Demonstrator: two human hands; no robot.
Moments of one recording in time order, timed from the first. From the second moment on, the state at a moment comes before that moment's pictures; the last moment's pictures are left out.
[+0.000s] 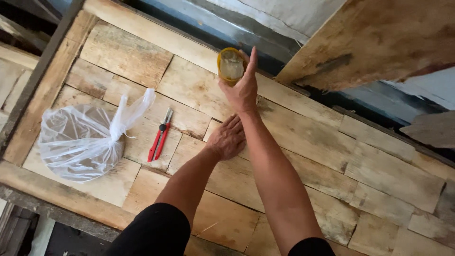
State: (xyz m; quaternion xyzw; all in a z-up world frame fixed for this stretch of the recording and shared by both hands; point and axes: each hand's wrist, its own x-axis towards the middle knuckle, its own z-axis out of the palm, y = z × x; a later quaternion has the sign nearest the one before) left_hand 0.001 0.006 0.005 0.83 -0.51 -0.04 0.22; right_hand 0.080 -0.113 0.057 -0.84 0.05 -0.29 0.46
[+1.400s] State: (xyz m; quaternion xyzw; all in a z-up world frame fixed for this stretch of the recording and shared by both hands) left_hand -0.003 -0.006 0.013 0.84 -0.52 0.00 0.14; right_hand -0.159 -0.372 0.008 -0.91 0.42 -0.01 0.04
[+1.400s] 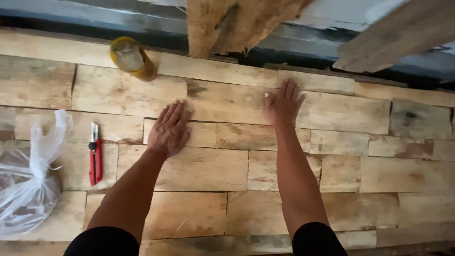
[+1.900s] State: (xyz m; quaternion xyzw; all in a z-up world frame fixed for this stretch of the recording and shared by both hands) left_hand -0.004 -0.003 0.014 0.84 -0.52 0.01 0.16; right_hand -0.181 -0.367 0.005 -0.93 0.36 -0.03 0.02
